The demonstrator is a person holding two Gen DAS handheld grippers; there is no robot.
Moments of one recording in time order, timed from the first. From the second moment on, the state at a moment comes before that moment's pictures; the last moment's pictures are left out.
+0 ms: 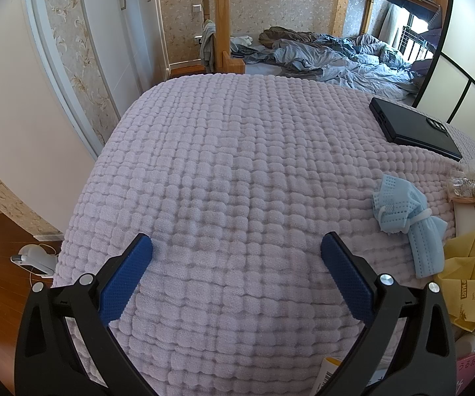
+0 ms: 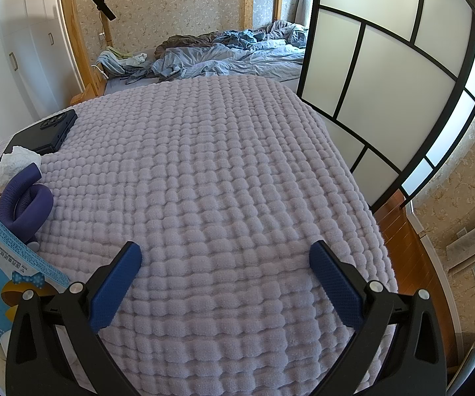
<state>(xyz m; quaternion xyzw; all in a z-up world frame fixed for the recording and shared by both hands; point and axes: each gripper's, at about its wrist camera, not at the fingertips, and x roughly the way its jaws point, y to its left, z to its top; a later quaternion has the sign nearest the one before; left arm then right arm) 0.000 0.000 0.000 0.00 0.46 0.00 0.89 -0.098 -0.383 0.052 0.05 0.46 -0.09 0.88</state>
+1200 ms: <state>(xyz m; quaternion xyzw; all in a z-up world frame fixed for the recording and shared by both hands) 0.009 0.032 0.026 0.00 0.46 0.00 0.89 -0.099 -0.386 0.054 0.05 0.46 -0.10 0.88</state>
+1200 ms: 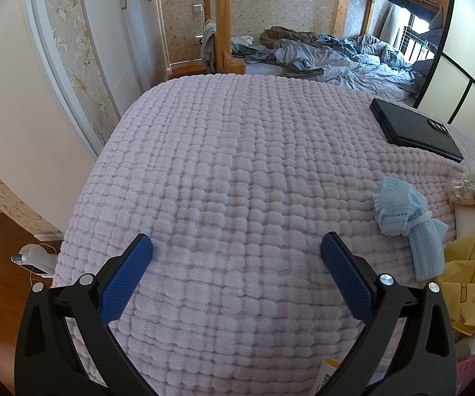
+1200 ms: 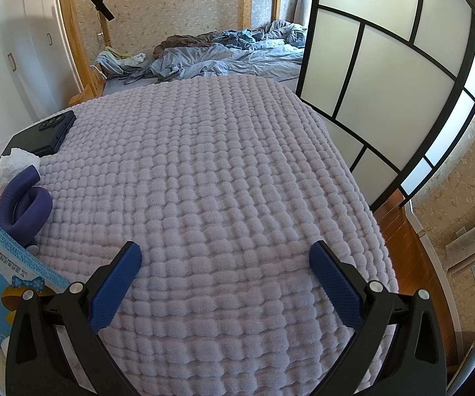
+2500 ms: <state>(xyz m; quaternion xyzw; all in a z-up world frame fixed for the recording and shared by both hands) -0.129 -0.021 0.059 -0.03 0.49 -0.24 0.84 -0.261 -0.299 0.075 0.06 0.47 -0.04 0.88</state>
